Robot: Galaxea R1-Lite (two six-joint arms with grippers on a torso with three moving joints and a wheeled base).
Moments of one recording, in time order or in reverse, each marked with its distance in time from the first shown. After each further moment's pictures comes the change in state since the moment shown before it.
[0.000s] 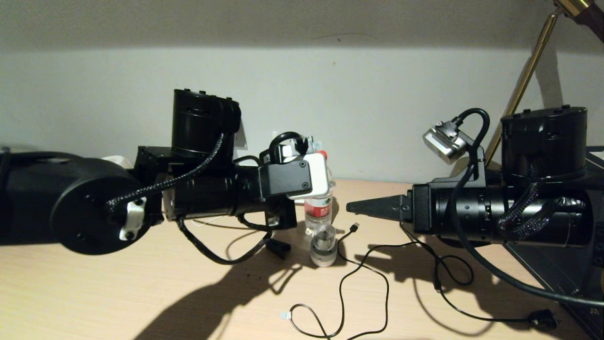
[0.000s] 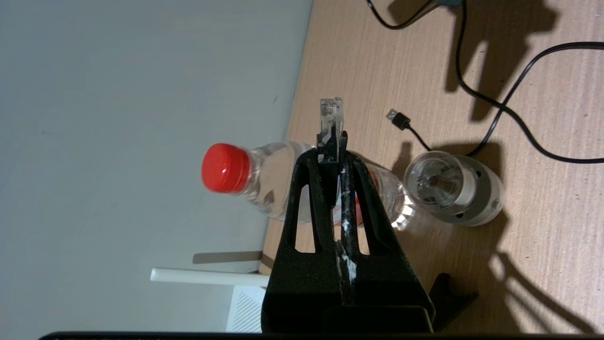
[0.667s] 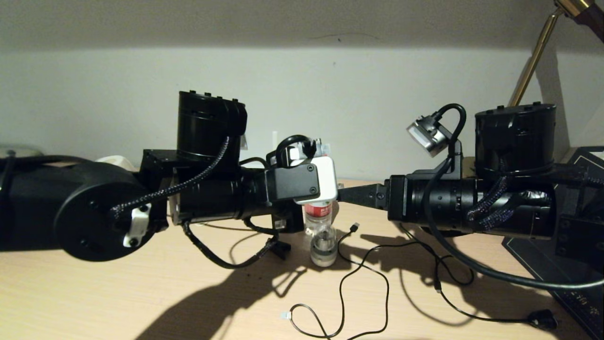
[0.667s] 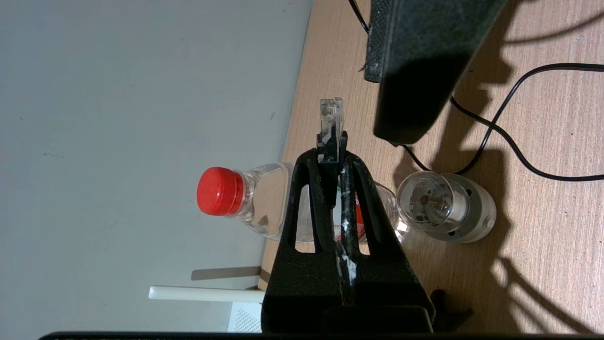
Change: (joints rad) left arm -0.029 0.002 0.007 -0.026 -0.001 -0.001; right arm 0.028 0.070 -0.050 -0.057 -0.074 0.002
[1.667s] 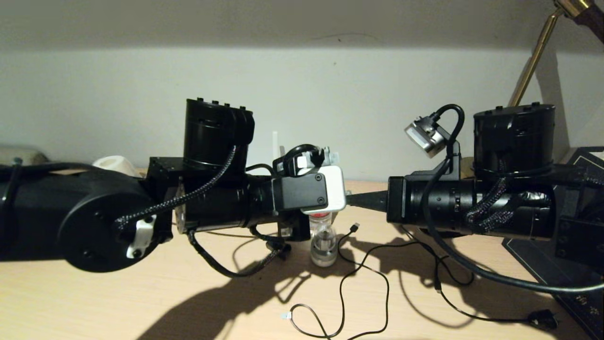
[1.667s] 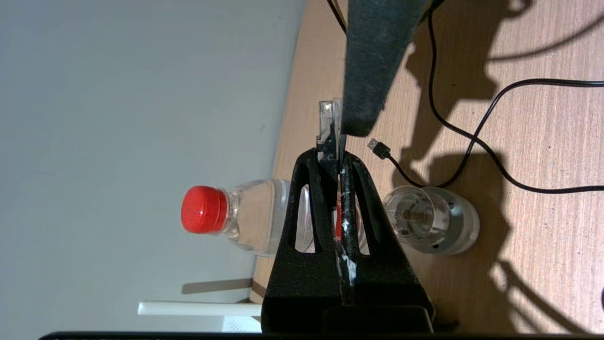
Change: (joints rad) left arm -0.040 -0.001 0.028 -0.019 0.000 -0.004; right arm 0.001 0.001 -0.001 -0.001 0.001 0.002
